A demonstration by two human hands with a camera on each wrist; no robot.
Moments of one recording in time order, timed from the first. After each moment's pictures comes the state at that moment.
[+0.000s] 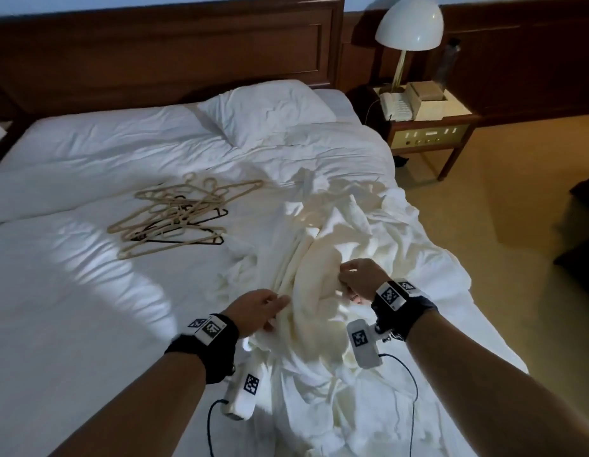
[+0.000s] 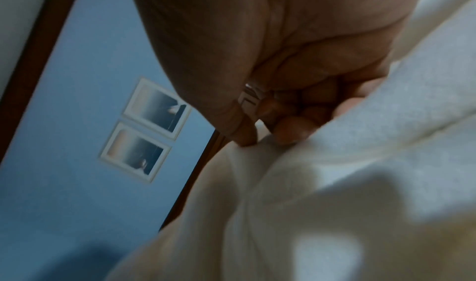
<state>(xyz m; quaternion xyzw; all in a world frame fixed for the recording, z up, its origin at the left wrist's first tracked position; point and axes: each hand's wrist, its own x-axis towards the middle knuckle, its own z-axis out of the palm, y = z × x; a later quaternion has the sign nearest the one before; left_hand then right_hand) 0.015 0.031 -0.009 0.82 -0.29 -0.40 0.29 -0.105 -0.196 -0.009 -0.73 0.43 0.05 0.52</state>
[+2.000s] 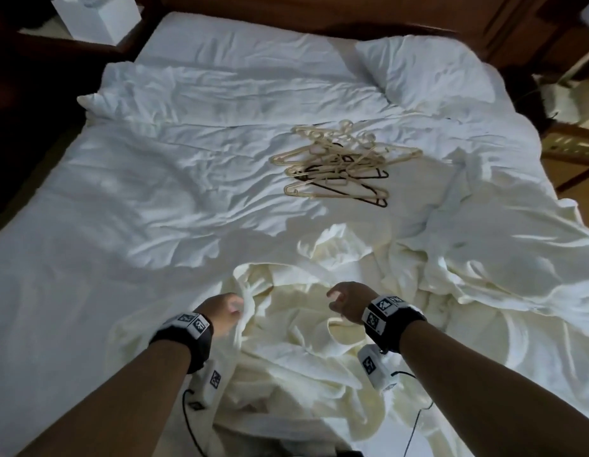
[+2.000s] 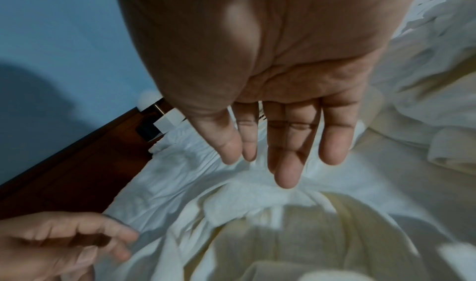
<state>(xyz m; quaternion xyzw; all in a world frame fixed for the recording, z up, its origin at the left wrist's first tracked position) 0.274 0.579 -0.120 0.88 -0.16 -0.42 0.17 0.164 0.288 -0.087 -0.88 0.23 0.33 0.25</state>
